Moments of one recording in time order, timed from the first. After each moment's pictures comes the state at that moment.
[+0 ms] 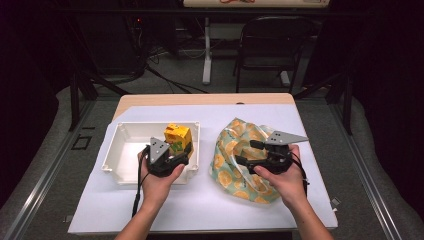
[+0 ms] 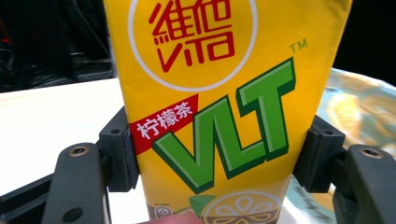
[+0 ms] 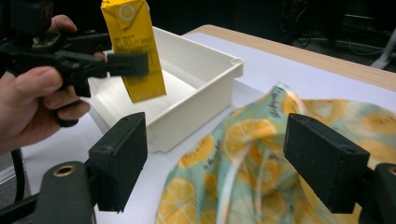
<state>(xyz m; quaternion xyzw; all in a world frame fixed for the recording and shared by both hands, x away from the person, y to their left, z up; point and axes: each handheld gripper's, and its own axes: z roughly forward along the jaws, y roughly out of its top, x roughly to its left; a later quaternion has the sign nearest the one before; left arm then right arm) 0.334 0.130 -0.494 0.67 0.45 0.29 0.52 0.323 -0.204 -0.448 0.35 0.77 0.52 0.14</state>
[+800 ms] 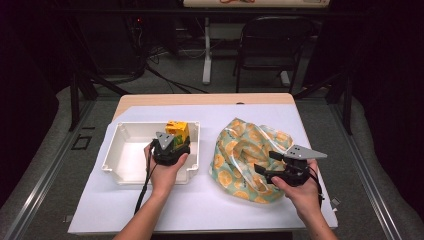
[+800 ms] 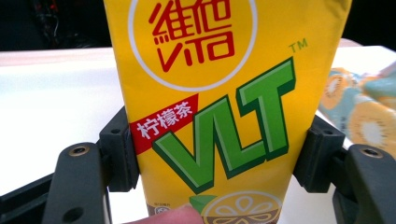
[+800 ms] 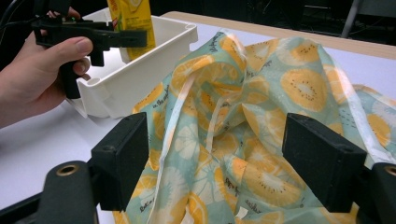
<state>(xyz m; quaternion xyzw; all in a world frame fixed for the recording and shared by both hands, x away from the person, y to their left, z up) 0.390 0.121 -0.538 0.65 0.52 0.31 0.46 0.306 -0.248 -0.483 0.39 0.75 0.50 0.17</state>
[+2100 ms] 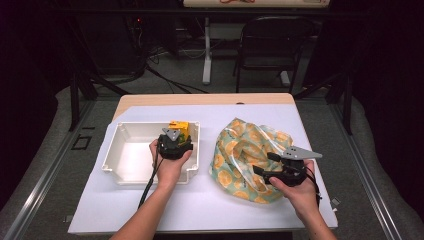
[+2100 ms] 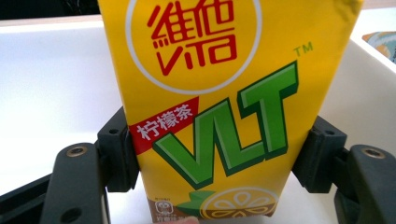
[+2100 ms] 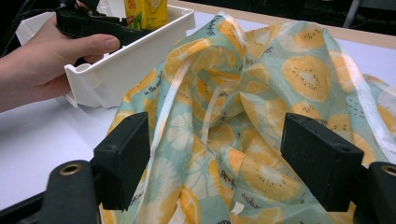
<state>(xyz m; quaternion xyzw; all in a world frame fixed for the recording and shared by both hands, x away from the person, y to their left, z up) 0.417 0.109 -0.552 0.67 0.56 0.31 0.38 0.311 -0.247 -0.493 0.39 0.76 0.49 0.16</state>
